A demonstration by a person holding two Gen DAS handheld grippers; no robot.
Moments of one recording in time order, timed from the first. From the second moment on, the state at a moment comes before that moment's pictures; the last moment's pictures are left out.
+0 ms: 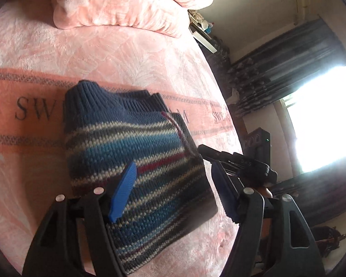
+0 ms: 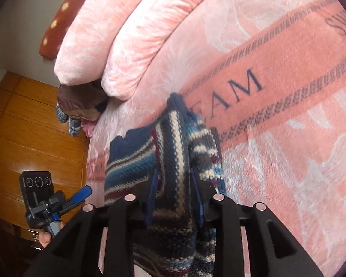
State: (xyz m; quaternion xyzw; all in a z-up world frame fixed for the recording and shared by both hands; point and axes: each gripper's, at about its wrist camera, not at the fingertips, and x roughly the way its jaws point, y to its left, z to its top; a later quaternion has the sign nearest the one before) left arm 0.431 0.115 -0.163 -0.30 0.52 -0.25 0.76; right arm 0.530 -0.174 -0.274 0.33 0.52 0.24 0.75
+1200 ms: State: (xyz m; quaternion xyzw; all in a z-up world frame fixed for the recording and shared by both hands) left arm 0.367 0.075 -0.209 -0.17 0.57 -0.25 0.76; right arm 0.429 -0.179 -0.300 0.27 0.58 0.30 0.71
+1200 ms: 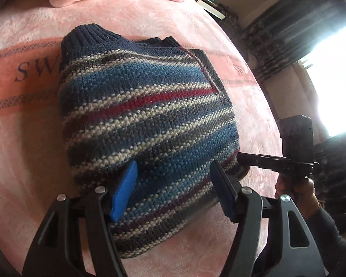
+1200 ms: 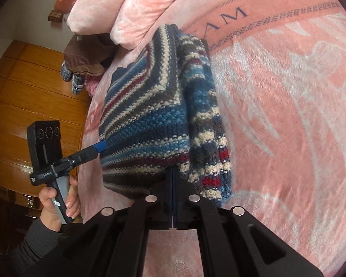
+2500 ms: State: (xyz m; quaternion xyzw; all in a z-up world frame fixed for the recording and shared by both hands) left arm 0.390 0.121 -0.292 -0.43 0.61 -0.25 0.62; right arm 0.549 -0.117 -0.316 0.34 0.60 0.35 0.64
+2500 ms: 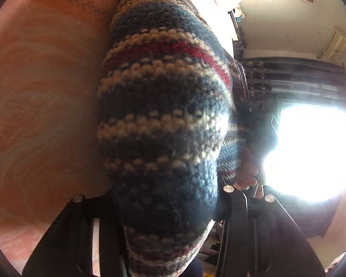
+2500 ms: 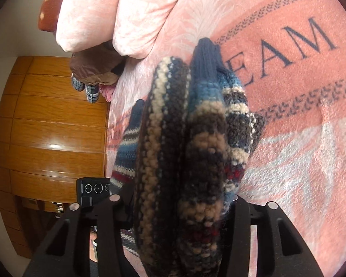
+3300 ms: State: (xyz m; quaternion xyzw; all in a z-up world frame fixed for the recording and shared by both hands) left arm 0.156 0.226 -0.240 -0.36 0.59 -0.08 0.72; right arm 0.341 -0.067 -0.291 0.32 0.58 0.32 0.68
